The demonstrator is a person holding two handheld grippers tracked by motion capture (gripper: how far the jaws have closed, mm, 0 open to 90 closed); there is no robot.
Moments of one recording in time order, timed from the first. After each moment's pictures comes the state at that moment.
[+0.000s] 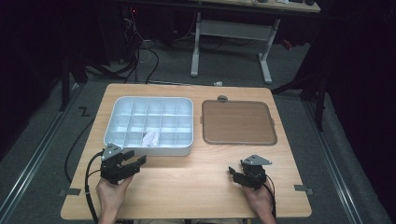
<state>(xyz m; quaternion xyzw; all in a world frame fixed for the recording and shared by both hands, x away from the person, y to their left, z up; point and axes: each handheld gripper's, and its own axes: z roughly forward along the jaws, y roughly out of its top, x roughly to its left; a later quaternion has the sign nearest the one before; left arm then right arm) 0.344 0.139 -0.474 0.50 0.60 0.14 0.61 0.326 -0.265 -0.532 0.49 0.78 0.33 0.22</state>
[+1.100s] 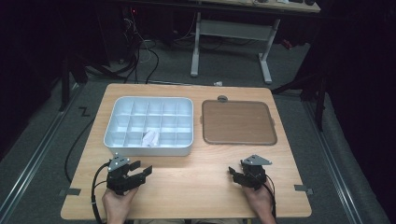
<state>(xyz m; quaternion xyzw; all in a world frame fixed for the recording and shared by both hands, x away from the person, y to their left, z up) 0.323 0.128 -0.495 0.50 0.61 0.11 0.61 0.326 -0.265 -0.532 0.49 0.78 0.33 0.22</state>
